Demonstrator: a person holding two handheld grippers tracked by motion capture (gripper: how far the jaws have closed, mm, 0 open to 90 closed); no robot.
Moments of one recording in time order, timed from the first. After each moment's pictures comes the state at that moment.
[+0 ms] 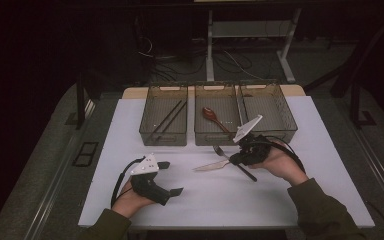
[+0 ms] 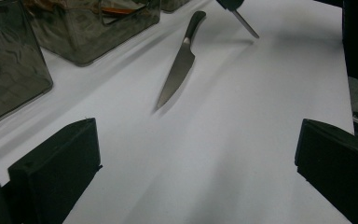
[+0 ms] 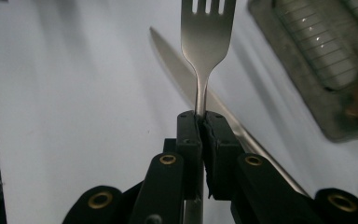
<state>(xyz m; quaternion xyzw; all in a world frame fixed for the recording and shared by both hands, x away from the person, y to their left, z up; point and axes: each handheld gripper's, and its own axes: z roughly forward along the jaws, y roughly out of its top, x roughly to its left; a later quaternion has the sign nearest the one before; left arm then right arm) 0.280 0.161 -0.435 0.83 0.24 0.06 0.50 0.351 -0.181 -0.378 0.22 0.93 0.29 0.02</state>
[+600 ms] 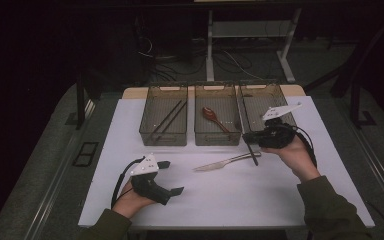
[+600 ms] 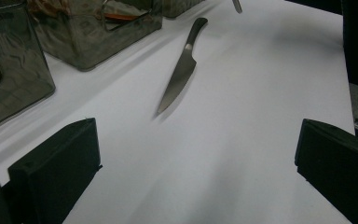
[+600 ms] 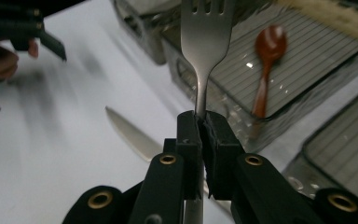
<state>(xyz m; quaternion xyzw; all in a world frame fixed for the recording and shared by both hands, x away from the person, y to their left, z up) 0.279 0.160 -0.435 0.83 0.24 0.07 0.51 0.364 -0.239 -0.358 0.32 0.84 0.43 0.06</state>
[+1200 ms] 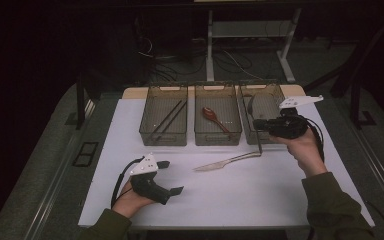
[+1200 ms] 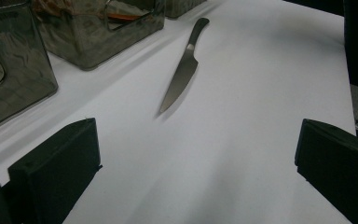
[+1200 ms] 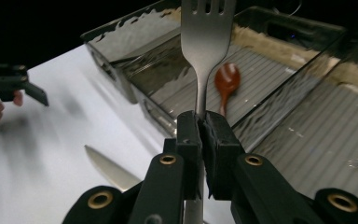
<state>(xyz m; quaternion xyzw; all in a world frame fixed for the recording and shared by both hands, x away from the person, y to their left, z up) 0.280 0.161 -0.436 0.82 0.24 0.07 0.51 0.373 -0.267 -0.341 0.36 0.79 0.48 0.10</state>
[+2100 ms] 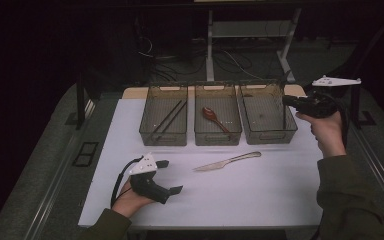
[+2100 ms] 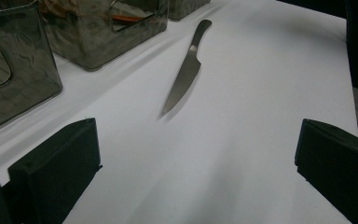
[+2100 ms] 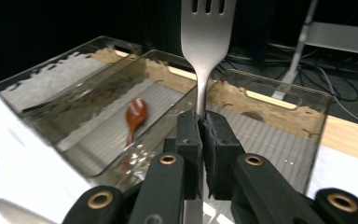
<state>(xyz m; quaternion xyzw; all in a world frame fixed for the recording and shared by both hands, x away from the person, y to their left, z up) 0.280 0.163 -0.436 0.82 0.25 0.07 0.51 0.409 -0.339 -0.320 0.43 0.73 0.49 0.19</state>
